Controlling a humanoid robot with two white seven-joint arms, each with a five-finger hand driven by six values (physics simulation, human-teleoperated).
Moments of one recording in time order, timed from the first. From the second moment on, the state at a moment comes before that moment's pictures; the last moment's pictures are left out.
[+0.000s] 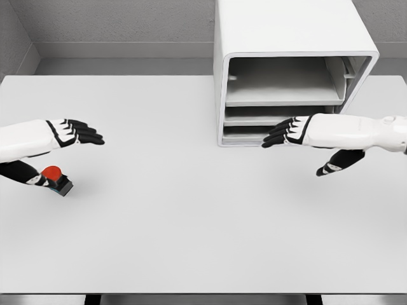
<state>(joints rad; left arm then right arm) -0.19 1.13 -0.22 -1.76 0.07 -0.61 -0.60 -0.70 -1.06 0.76 -1.68 -0.09 -0.61 0.61</state>
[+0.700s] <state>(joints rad) -0.13 1.13 -0.23 -1.66 -0.04 -0.61 -0.56 -0.81 -1.08 0.77 -1.68 -0.09 -0.61 0.61</state>
